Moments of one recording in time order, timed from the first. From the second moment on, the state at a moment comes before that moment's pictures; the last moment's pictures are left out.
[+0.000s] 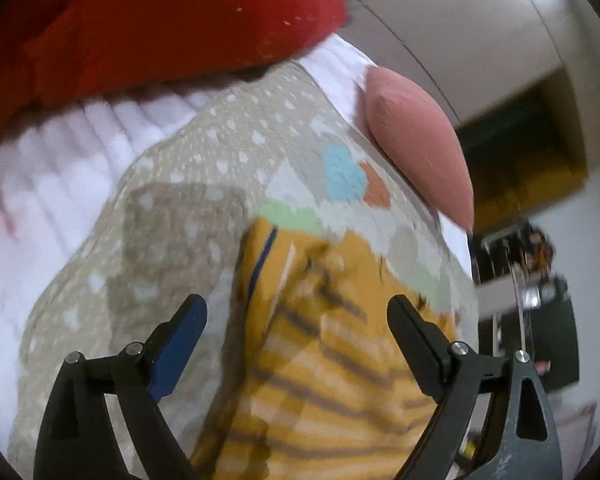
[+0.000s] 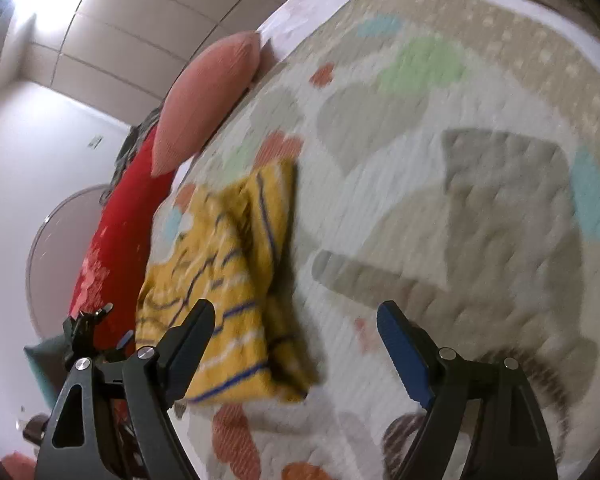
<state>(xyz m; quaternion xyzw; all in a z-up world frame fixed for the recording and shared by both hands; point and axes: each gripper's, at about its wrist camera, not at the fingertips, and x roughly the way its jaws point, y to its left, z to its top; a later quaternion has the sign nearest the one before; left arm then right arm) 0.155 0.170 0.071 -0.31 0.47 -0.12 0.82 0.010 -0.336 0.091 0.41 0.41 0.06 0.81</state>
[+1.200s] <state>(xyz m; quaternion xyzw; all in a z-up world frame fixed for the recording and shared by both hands) 0.106 0.103 0.010 -0.35 0.49 -0.14 0.79 0.082 -0.275 0.059 0.48 0.36 0.08 0.80</state>
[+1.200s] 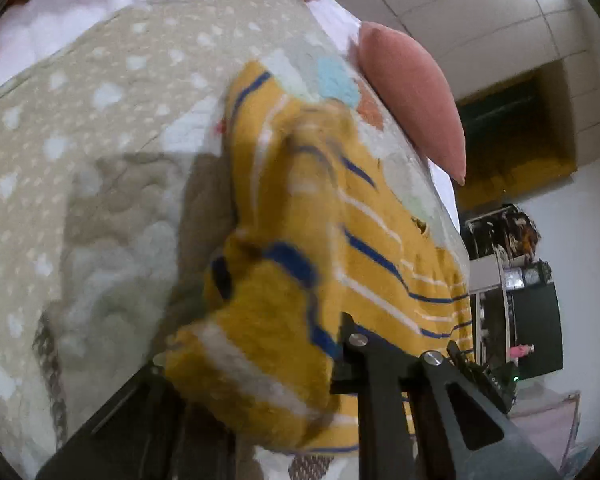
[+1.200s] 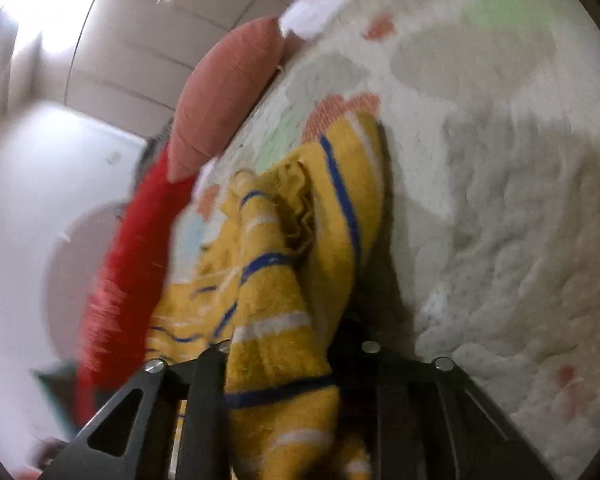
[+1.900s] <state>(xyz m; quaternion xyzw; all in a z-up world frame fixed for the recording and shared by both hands) -0.019 0.137 0.078 -0.24 0.41 -0.08 0.88 -0.038 -0.316 0.067 0.50 0.32 0.04 0.80</state>
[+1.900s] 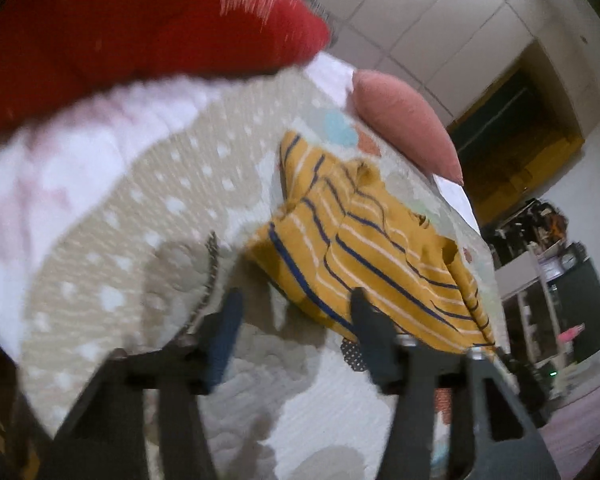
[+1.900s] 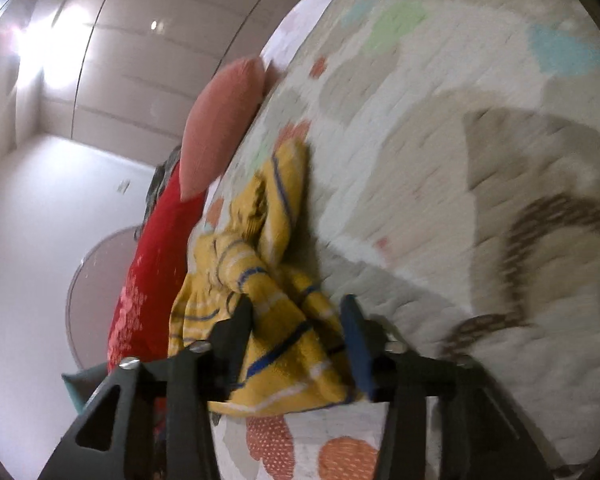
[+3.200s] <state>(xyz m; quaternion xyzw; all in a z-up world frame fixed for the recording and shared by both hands) 0.056 0.084 0.085 -0.10 0.40 -0.12 0.90 0.140 -0.257 0.116 0.25 0.41 0.03 0.88</state>
